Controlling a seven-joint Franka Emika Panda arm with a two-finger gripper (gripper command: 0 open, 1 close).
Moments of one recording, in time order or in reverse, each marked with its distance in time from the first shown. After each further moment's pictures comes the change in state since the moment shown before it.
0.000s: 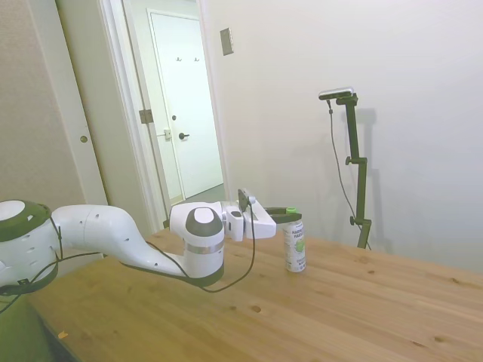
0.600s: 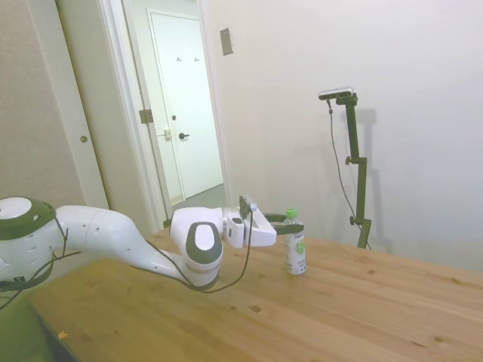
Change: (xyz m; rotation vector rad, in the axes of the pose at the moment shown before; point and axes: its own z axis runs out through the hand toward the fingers) arm -0.008 0.017 0.001 -0.042 -0.028 -0.010
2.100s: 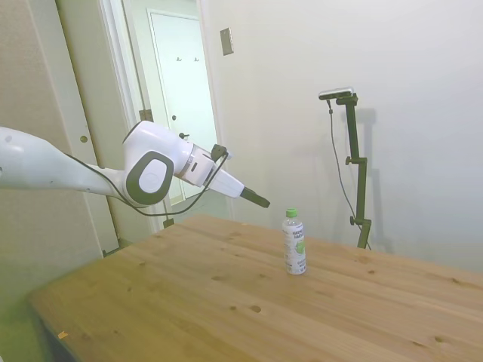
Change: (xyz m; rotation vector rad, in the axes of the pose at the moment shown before) arm 0.141 -0.072 -0.108 -0.300 -0.415 -0.094
